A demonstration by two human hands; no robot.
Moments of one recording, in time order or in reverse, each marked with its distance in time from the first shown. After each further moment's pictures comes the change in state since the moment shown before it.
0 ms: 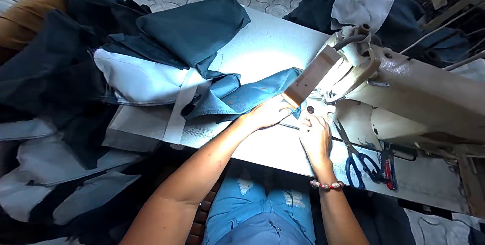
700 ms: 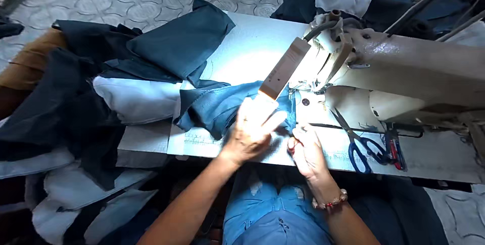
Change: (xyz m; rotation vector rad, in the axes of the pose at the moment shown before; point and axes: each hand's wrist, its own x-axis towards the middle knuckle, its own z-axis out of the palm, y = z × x) left_hand -0.078 0.025 0.013 0.605 0.608 0.390; right_hand -0.044 -0.055 -0.022 1.512 -0.056 0.783
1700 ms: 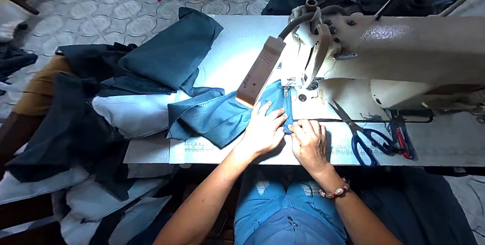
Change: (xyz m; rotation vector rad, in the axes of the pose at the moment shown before) left_hand 0.015 0.007 0.036 -0.227 -0.469 -0.135; right_hand 0.038 0.025 -0.052 -1.502 0.015 -1.160
